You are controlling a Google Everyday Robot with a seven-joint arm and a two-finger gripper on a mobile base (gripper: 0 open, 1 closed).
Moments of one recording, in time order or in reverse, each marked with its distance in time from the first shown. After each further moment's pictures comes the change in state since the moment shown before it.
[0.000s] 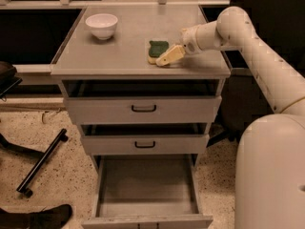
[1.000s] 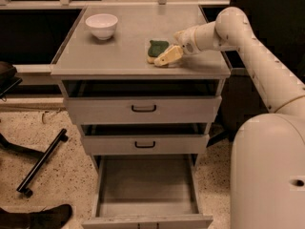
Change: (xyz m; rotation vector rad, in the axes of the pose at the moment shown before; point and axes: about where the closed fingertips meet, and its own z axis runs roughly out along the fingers) arm -0.001 0.005 0.009 -0.044 -0.013 0.002
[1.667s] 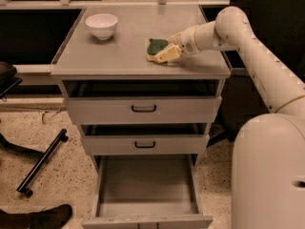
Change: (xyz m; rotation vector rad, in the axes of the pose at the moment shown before) arm -0.001 0.002 -0.002 0.000 0.000 -0.001
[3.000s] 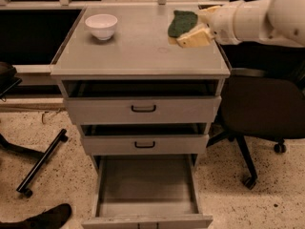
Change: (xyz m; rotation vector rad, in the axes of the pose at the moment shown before) arm -0.080 0.058 -0.172 0.251 -0.056 -0.136
